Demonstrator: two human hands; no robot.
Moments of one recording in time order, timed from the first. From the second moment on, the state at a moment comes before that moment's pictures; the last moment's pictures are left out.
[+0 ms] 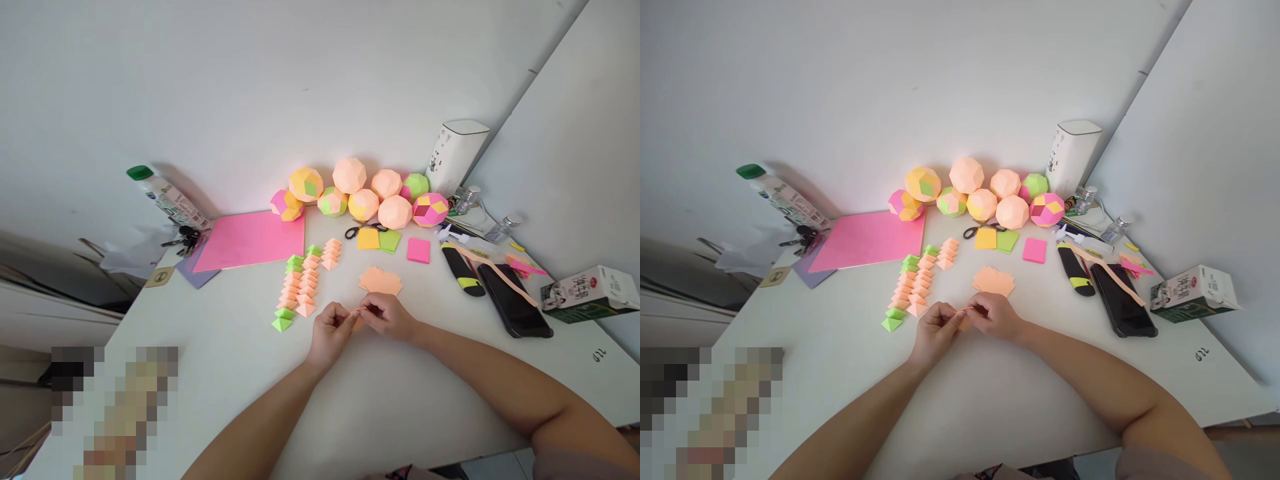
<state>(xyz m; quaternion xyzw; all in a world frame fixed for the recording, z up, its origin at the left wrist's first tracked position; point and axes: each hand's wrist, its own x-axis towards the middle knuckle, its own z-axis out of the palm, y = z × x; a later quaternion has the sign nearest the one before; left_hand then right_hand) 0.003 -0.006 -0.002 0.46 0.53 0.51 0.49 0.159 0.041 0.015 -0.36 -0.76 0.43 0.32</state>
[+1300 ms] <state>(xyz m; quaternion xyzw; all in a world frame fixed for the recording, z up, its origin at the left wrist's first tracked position) 0.001 -0.007 0.010 0.43 0.48 0.51 0.57 0.164 0.046 0.014 -0.35 -0.65 0.59 0.32</state>
